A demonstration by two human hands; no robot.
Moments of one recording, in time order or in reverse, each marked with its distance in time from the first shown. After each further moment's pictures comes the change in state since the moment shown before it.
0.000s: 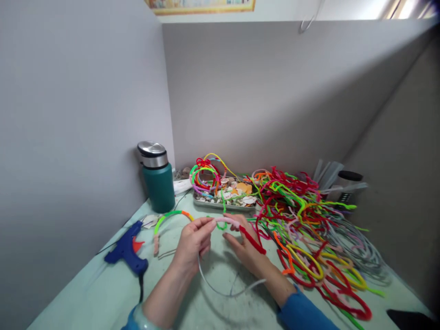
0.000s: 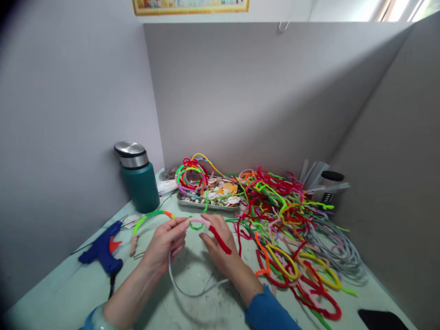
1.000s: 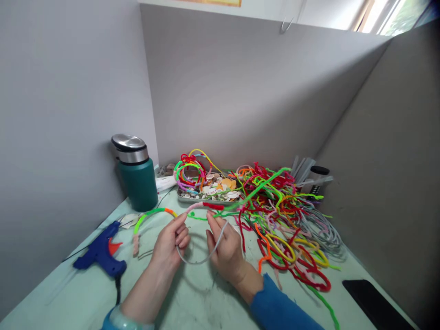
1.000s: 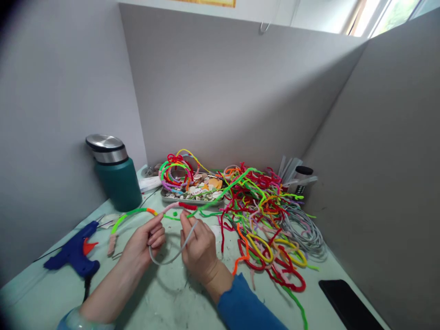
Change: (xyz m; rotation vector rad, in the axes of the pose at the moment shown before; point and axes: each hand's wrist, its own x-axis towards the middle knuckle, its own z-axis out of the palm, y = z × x) left_hand 0.015 -0.008 -0.015 -0.423 0.105 -0.099; right_hand -0.013 -0.018 0.012 -0.553 0.176 -0.442
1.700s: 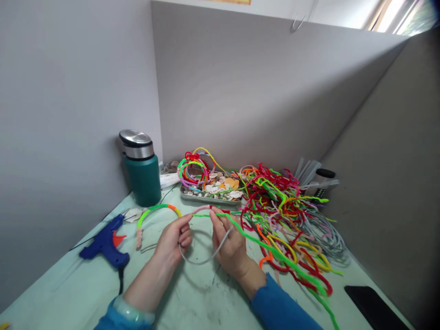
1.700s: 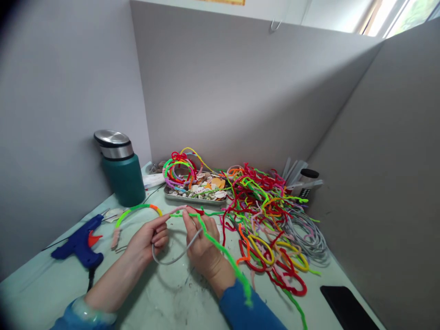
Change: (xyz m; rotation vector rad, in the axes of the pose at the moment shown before) left_hand 0.002 -0.002 -0.001 0.148 0.091 -0.090; right_hand -0.005 0.012 -0.003 -0.085 -0.087 -0.064
